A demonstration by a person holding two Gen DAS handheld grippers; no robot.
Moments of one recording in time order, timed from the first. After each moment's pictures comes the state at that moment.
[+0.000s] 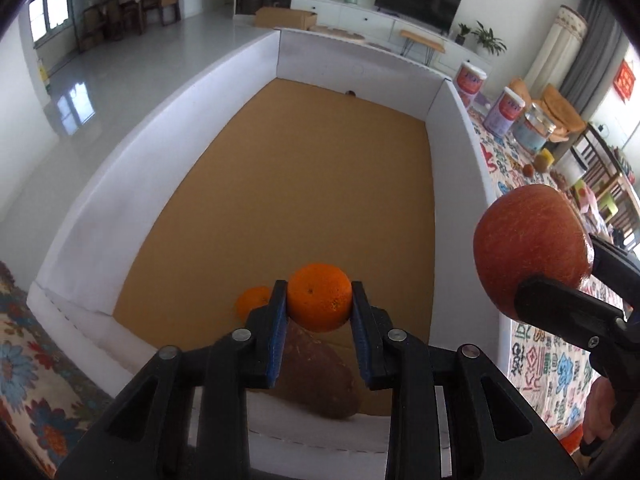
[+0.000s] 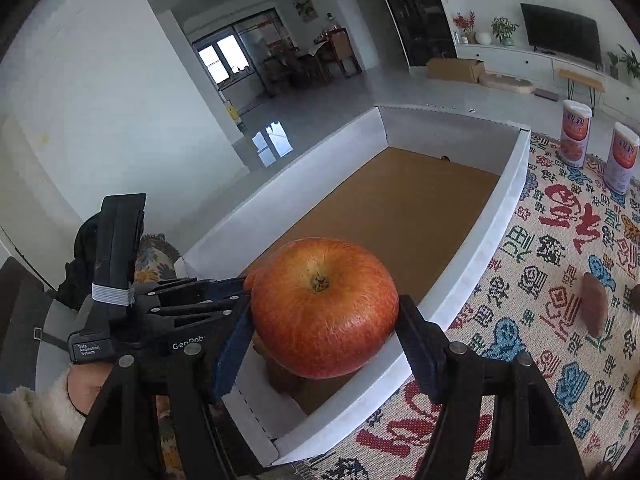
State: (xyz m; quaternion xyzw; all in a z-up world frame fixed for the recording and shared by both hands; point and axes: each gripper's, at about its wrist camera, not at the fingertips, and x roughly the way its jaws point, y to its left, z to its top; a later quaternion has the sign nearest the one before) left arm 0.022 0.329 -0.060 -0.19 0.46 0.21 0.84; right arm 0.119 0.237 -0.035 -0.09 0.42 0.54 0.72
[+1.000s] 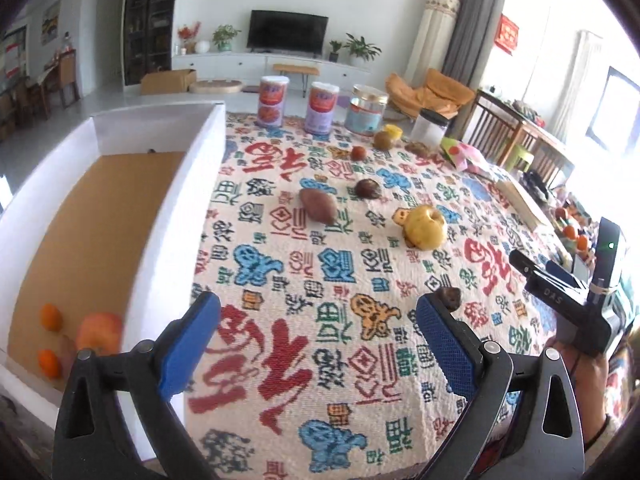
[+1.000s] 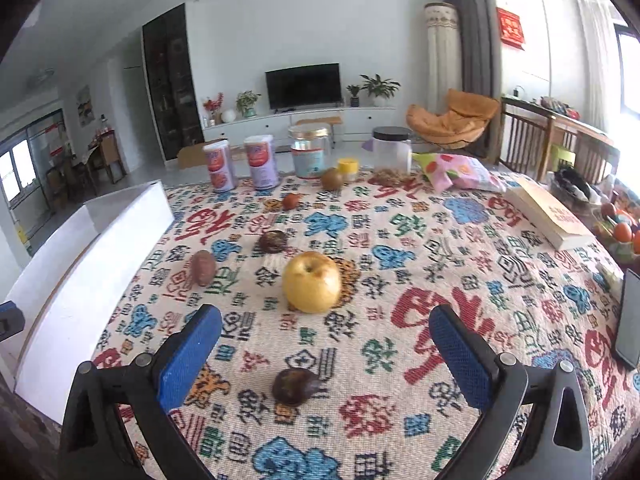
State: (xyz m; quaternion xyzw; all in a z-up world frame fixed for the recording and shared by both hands) left arm 0.079 0.108 -0.030 -0.11 0.38 0.02 0.92; right arm 0.179 -0.098 -0.074 0.00 0.32 0.09 0.94
